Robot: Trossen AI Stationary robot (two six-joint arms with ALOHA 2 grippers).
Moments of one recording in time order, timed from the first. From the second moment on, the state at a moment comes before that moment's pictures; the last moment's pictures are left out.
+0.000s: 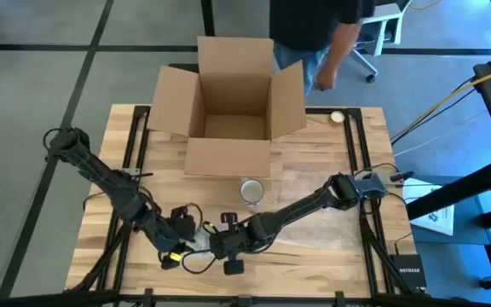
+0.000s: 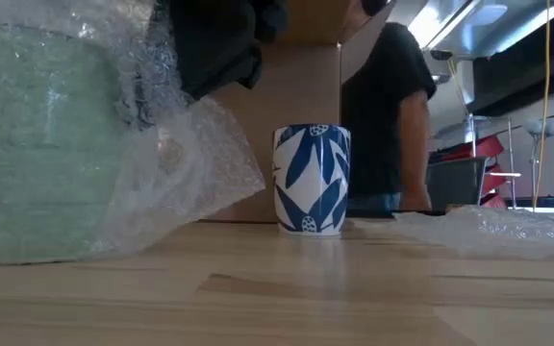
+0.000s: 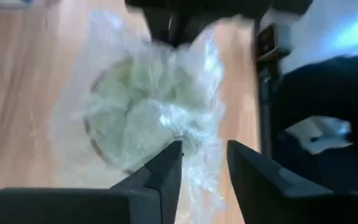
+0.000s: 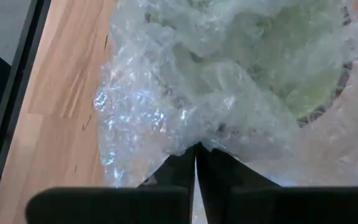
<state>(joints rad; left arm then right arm) -0.69 1.40 1.02 -0.57 -0.22 -0.75 0.41 2.34 2.03 -0.71 0.12 0.25</state>
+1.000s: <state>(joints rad) -0.64 1.46 1.03 -0.53 -0.24 -0.67 0.41 2.34 2.03 -0.73 0.12 0.24</state>
